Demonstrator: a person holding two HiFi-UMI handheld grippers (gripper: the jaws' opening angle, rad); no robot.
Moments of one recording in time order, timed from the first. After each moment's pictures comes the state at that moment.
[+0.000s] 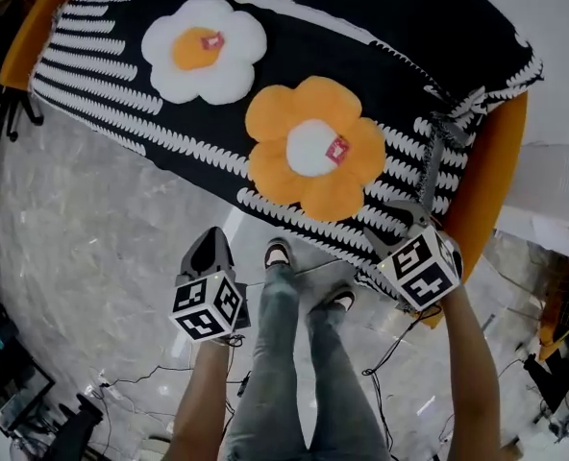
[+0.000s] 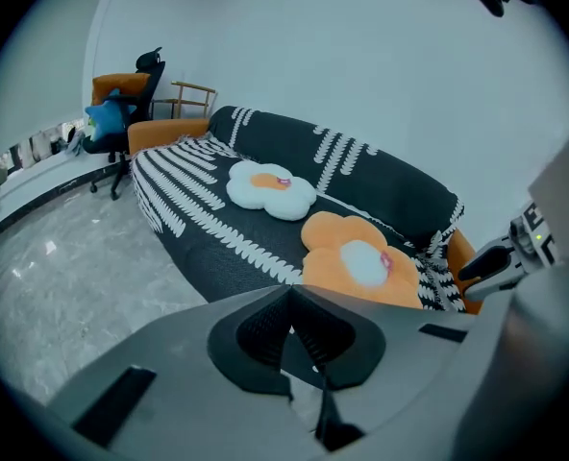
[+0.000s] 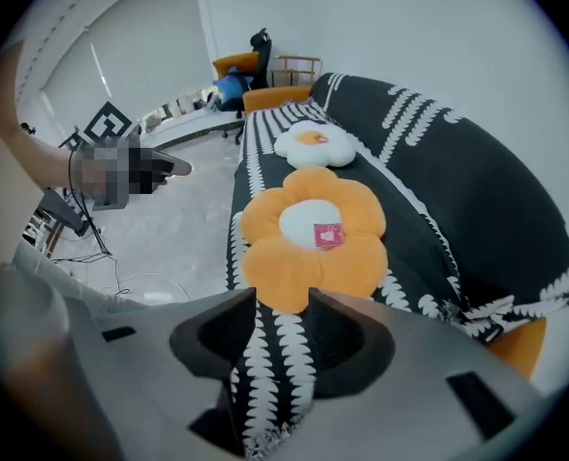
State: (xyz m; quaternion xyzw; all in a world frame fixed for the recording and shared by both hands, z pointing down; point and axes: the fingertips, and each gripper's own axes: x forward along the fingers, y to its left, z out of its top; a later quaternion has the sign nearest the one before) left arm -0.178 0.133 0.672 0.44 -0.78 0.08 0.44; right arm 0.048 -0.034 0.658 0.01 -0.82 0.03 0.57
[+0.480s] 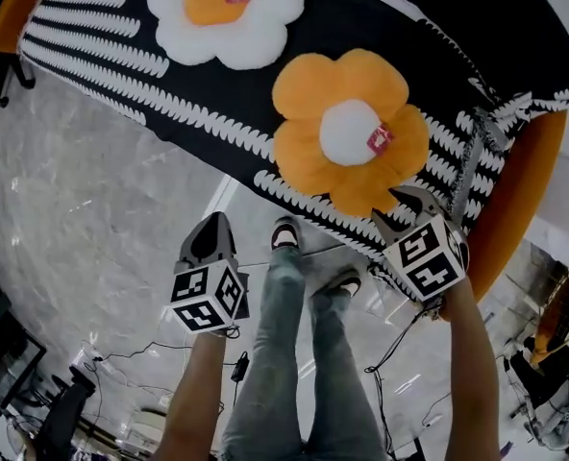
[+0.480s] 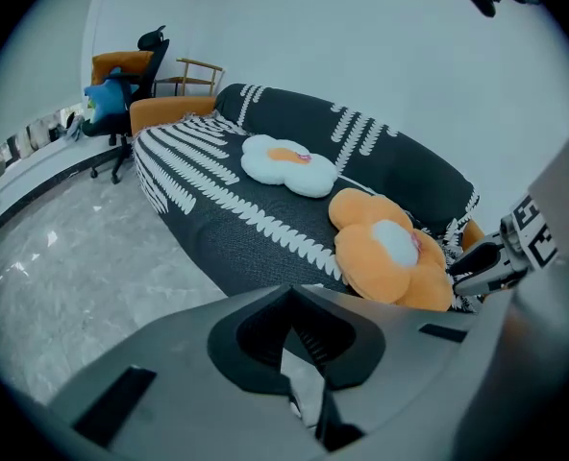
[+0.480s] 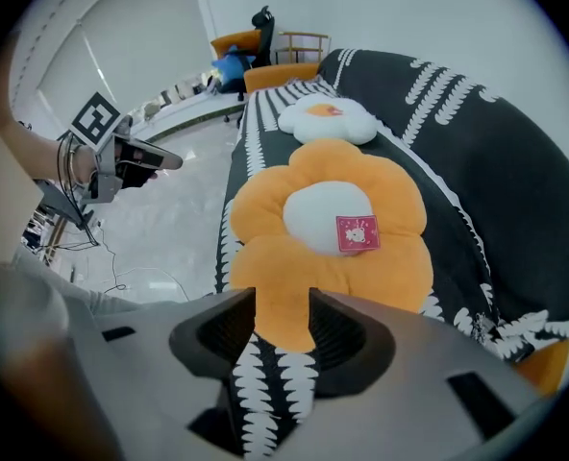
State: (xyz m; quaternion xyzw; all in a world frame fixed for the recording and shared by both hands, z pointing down) left arm -0.211 0.154 0.737 0.43 -0.76 0.09 0.47; right arm 0.004 -0.027 0.732 -0.01 -0.80 0.04 0.60
